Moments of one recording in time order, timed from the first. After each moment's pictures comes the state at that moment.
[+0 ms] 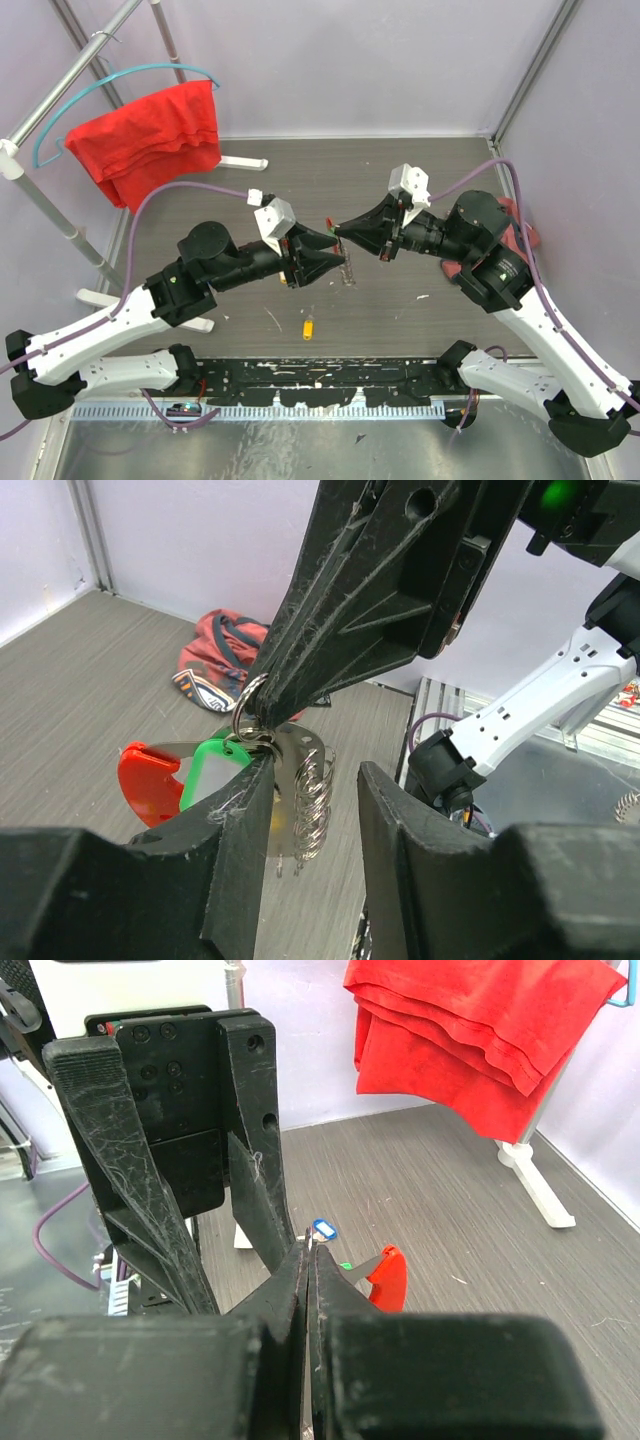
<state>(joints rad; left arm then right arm) -1.10 0.98 1.04 0.02 0.16 -0.17 0.69 0.89 1.17 -0.21 -0.61 0.03</state>
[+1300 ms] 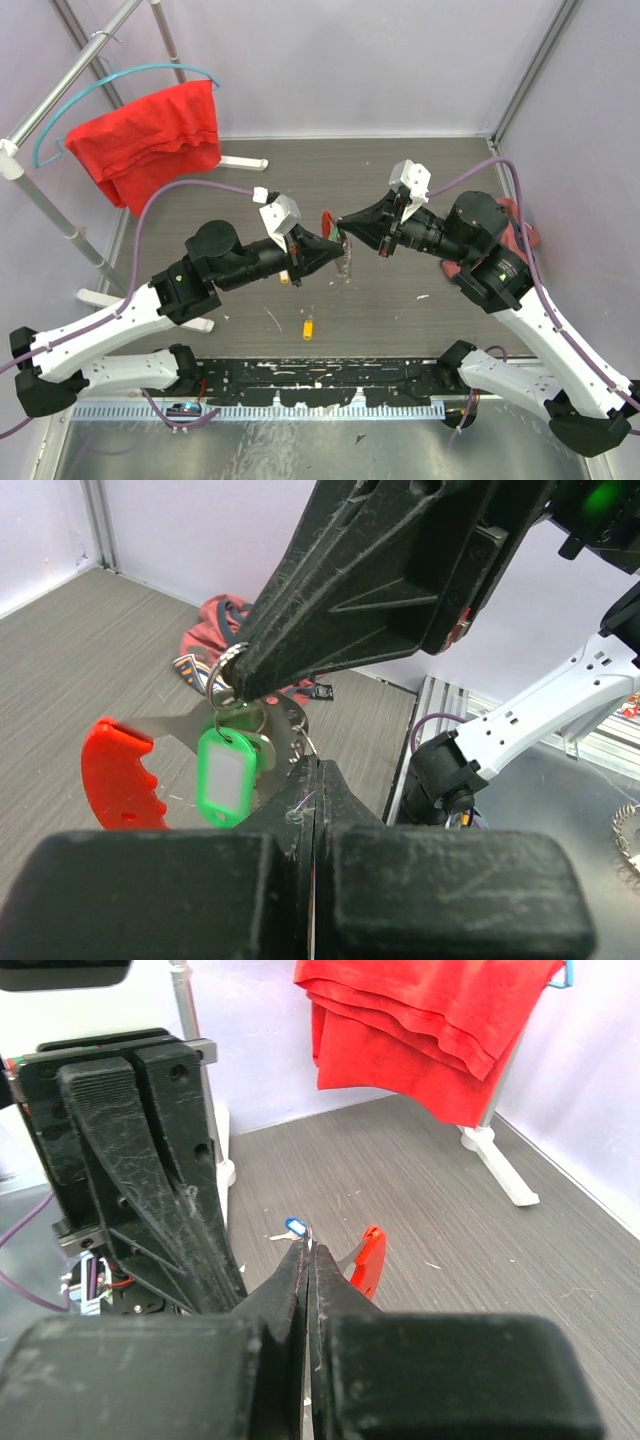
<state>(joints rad) -1.10 1.01 1.04 0.02 0.13 -0.21 0.69 0.89 1.16 -0.22 -0.52 0.03</state>
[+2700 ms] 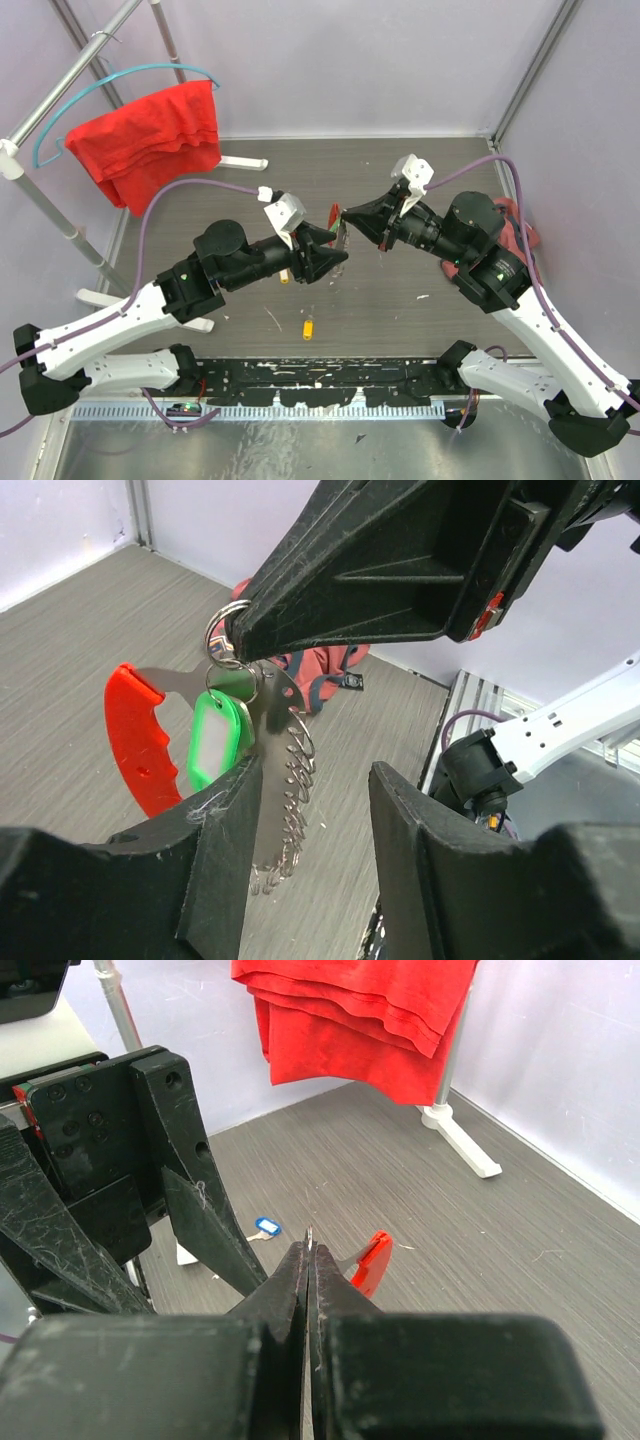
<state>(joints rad) -1.10 1.03 1.04 0.00 0.06 -0.20 0.69 0.89 1.15 -0.22 -0.38 0.06</state>
